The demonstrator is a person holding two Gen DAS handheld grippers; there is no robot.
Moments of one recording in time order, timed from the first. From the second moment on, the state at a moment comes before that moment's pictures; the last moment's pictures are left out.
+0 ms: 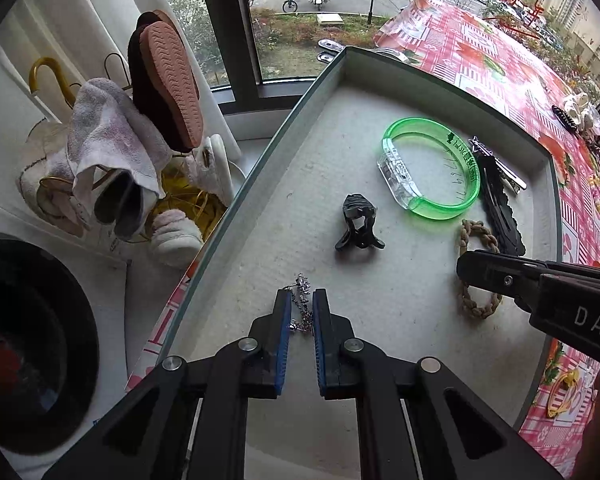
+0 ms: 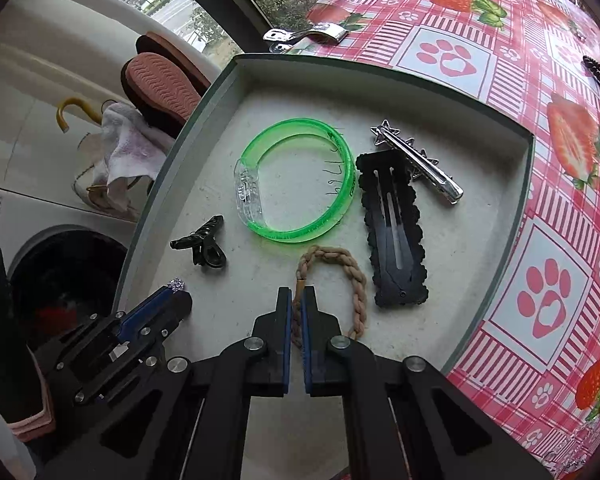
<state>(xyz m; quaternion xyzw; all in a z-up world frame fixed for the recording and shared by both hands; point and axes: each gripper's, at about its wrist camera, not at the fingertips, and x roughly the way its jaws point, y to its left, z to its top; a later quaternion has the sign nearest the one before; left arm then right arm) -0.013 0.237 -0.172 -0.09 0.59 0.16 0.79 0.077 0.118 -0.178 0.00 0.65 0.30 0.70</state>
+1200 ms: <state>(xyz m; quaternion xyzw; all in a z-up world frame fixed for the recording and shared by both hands) -0.002 0.203 -0.145 -0.02 0.59 0.17 0.78 0.040 -0.079 -0.133 0.12 0.63 0.18 0.74</state>
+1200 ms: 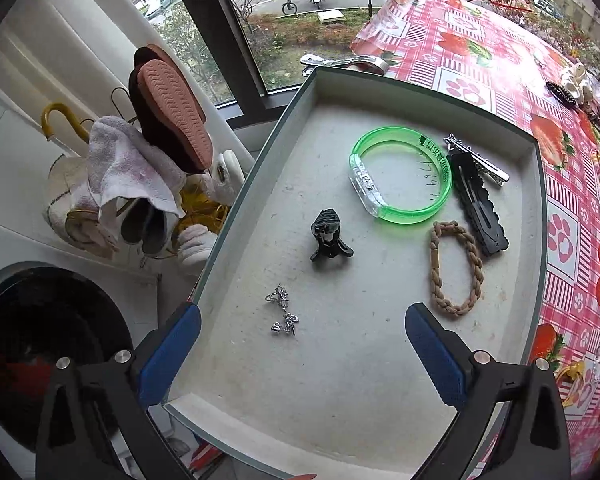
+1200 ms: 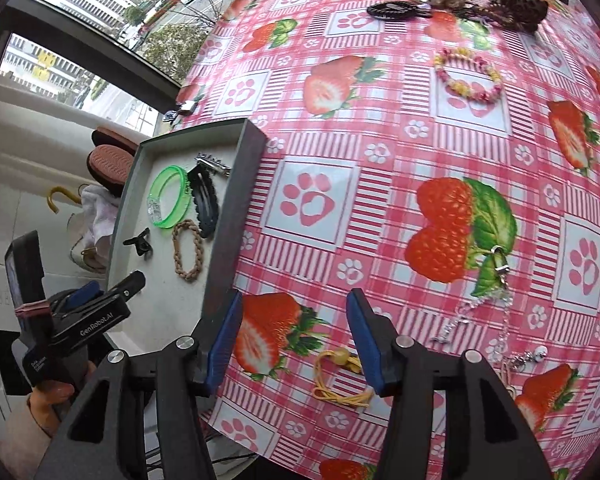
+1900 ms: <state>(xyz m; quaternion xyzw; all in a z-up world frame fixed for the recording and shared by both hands) 0.017 0.037 -0.121 0.04 0.59 -0.02 0.81 -0.004 -0.222 -0.148 0.14 0.65 0.03 0.75</state>
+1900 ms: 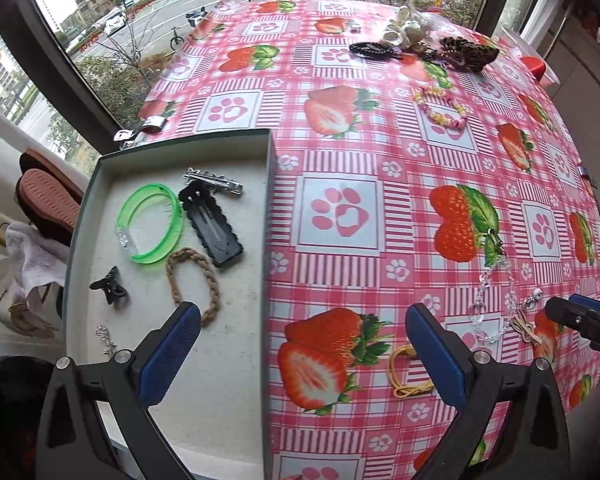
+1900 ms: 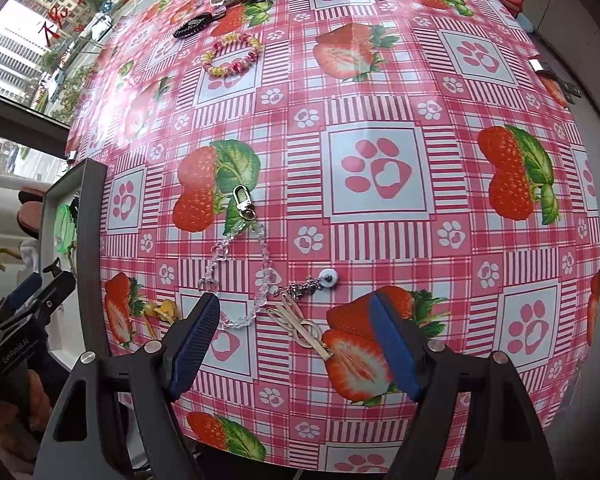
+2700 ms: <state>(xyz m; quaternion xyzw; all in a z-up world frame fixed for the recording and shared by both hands) -0.015 -0.013 -0.188 0.07 0.65 -0.04 0.75 -0.008 -0.221 -0.172 0.10 0.66 0.04 0.74</state>
